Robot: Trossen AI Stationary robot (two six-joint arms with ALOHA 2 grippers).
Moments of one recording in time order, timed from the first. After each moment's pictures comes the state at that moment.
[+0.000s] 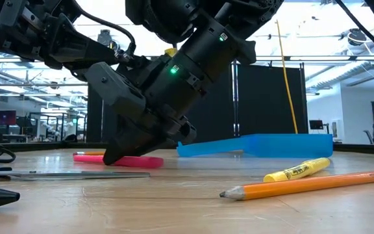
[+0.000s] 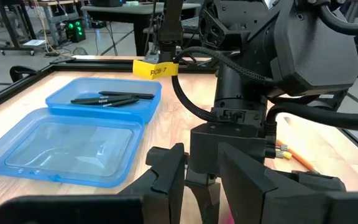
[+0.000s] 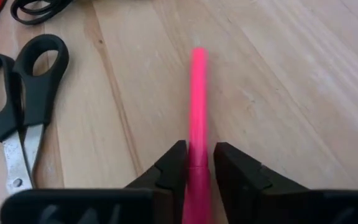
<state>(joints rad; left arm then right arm) -0.36 1.18 0.25 0.77 -0.32 -0.10 0.28 2.28 1.50 -0.11 0.29 0.62</state>
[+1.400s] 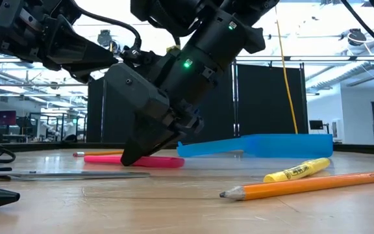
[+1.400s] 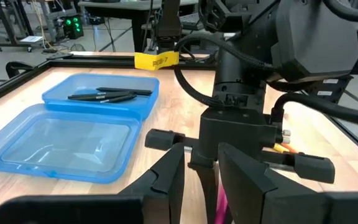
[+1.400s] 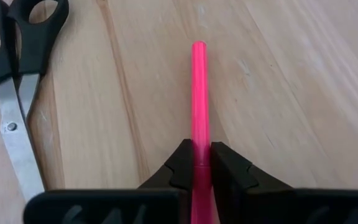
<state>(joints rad) -0.37 1.19 0.25 0.76 -0.32 -0.11 0.28 2.23 1.50 -0.25 0.29 0.51</state>
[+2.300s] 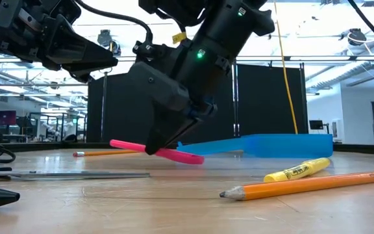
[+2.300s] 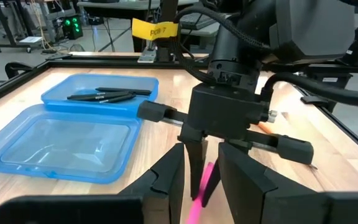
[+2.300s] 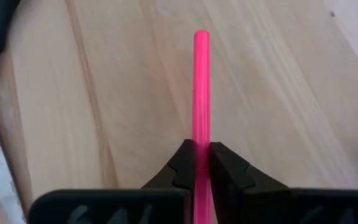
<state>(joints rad) -0.37 1.19 0.25 0.76 -0.32 -0.11 0.28 2.17 1.50 -0.35 0.37 0.51</state>
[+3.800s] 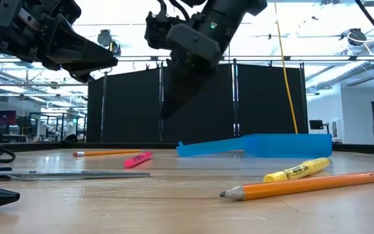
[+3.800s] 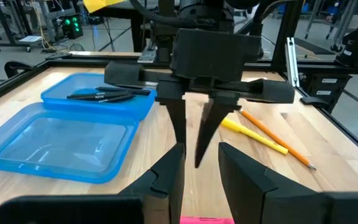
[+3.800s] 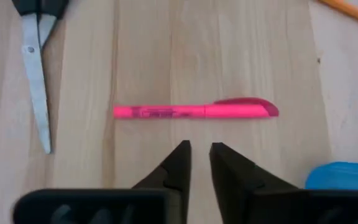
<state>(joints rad) -0.37 1.19 0.25 0.76 -0.32 -0.11 0.20 2.02 1.50 -0.49 0.15 0.17</state>
